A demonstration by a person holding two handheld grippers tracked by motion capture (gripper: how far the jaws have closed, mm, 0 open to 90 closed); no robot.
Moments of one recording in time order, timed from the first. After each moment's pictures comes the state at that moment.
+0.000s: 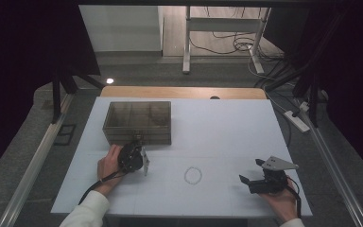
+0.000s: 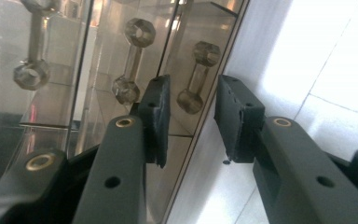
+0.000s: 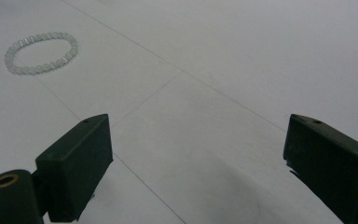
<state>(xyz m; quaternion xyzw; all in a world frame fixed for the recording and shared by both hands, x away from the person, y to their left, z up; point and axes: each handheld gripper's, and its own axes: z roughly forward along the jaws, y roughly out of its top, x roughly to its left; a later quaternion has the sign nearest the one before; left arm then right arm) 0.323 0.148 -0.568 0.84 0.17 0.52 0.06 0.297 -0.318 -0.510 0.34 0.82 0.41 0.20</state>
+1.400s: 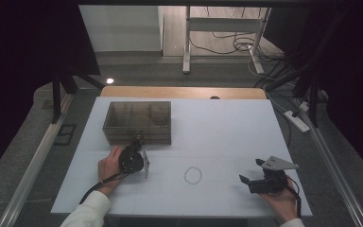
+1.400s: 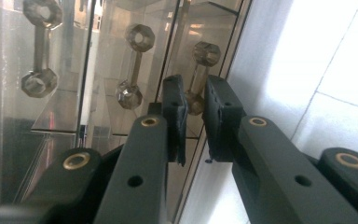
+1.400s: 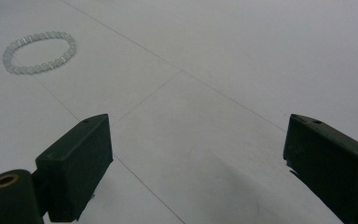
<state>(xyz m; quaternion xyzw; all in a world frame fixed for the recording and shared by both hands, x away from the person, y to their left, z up) 0.321 0.147 -0.575 0.82 0.14 0.55 0.05 0.297 -0.318 -0.510 0.34 0.82 0.41 0.20</state>
